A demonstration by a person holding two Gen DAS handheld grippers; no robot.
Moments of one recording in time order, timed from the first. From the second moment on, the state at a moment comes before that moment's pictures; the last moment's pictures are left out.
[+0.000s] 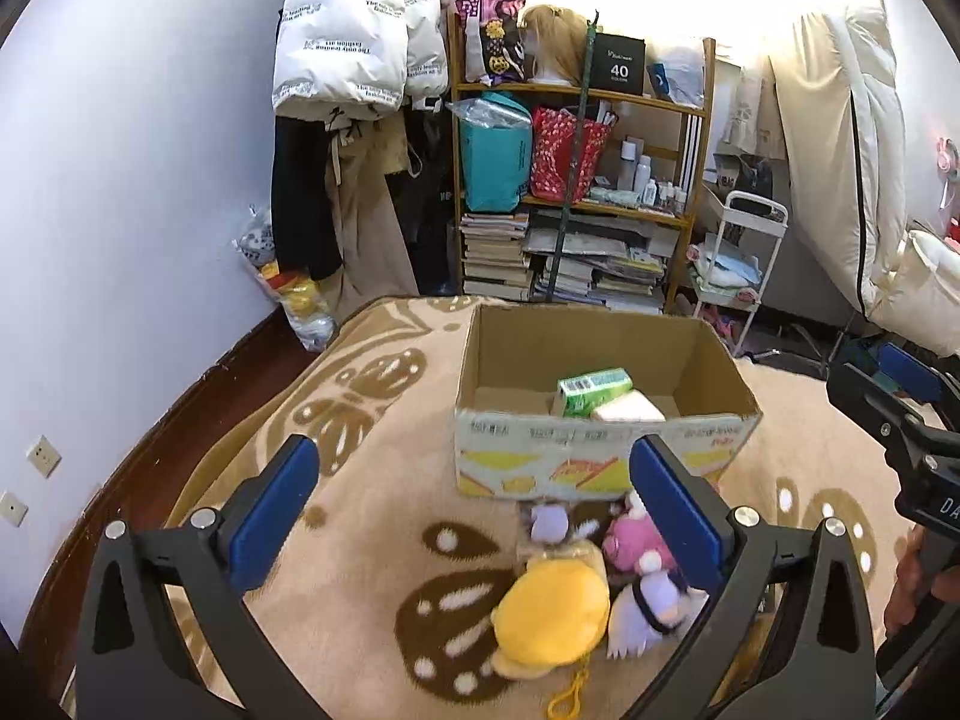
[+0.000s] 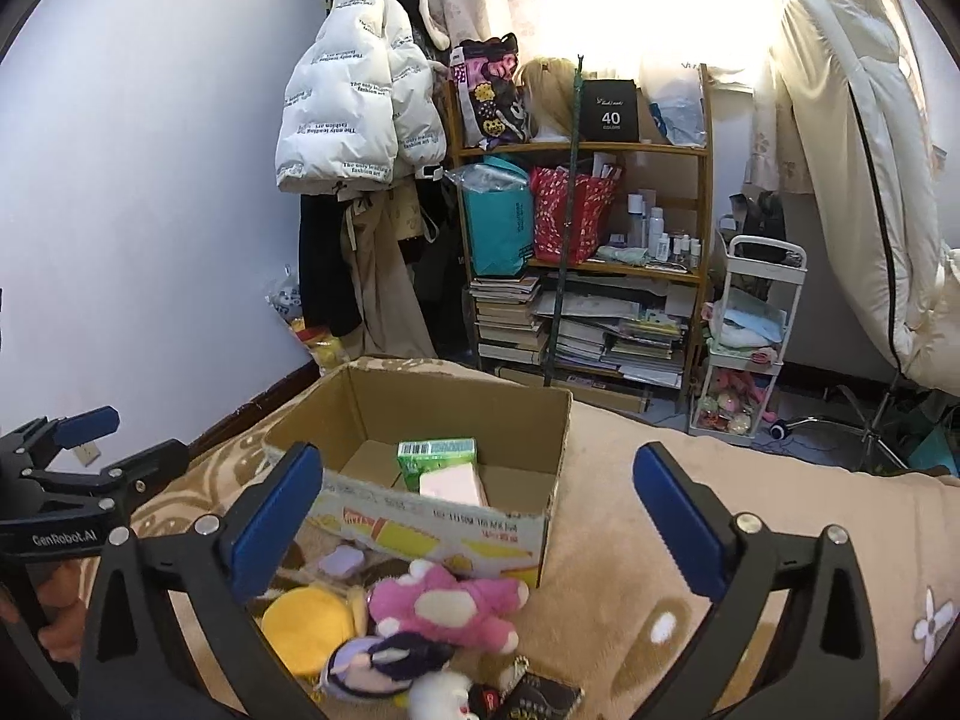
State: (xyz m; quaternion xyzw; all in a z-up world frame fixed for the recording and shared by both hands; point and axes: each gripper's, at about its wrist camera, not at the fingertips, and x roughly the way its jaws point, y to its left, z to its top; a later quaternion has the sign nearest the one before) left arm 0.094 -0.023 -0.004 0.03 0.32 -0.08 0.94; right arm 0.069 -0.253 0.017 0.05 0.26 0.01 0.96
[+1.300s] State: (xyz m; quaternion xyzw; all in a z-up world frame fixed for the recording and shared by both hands) left arm 0.107 -0.035 -0.095 0.05 0.50 -0.11 0.86; right arm 0.072 -0.242 -0.069 0.09 0.38 0.02 0.92
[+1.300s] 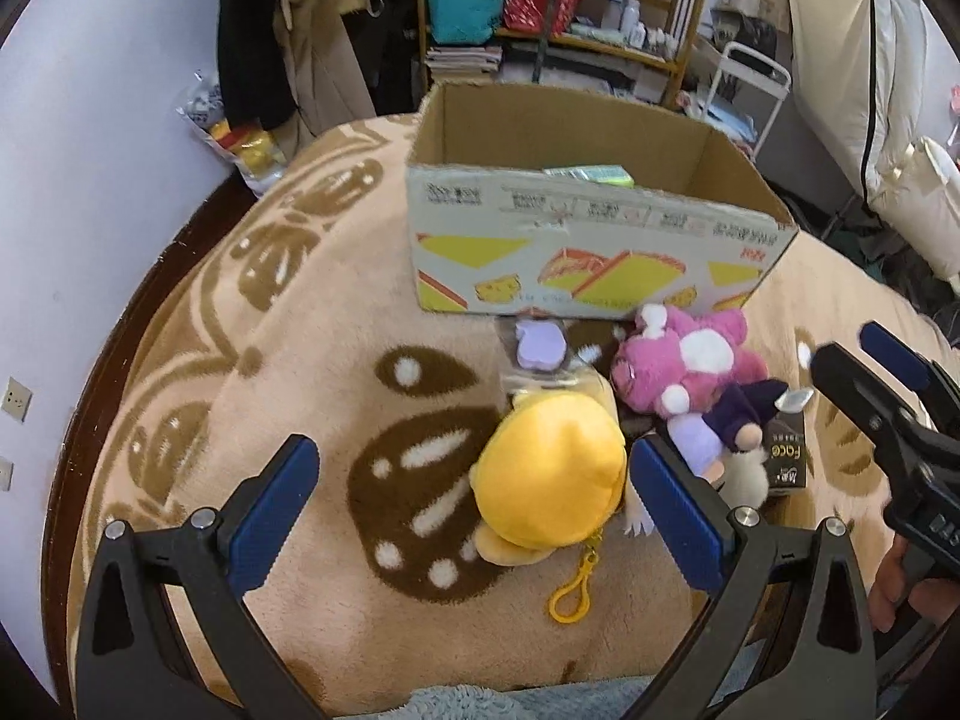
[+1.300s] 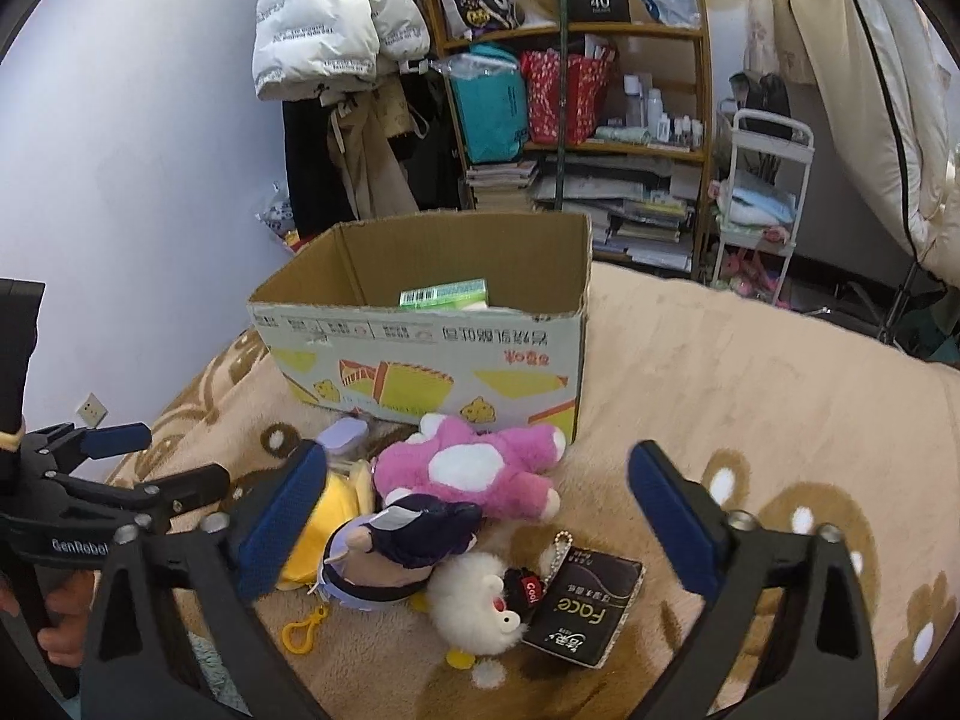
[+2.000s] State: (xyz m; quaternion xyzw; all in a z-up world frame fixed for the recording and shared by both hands) left arm 0.116 -0.050 -0.145 0.08 0.58 -0.13 0.80; right arm 0.094 -0.234 -0.115 0.15 0.47 0.07 0.87
